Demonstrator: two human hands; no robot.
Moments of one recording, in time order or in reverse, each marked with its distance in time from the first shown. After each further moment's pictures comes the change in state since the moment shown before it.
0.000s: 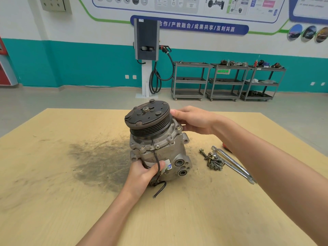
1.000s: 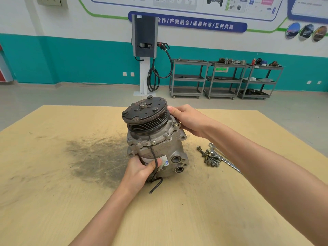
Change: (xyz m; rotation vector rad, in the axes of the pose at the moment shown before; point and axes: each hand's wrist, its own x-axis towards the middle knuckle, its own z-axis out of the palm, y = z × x) left_hand 0.000 0.002 -0.003 0.060 -0.039 0.045; right_hand 0.000 0.007 0.021 -0.016 0.207 -0.070
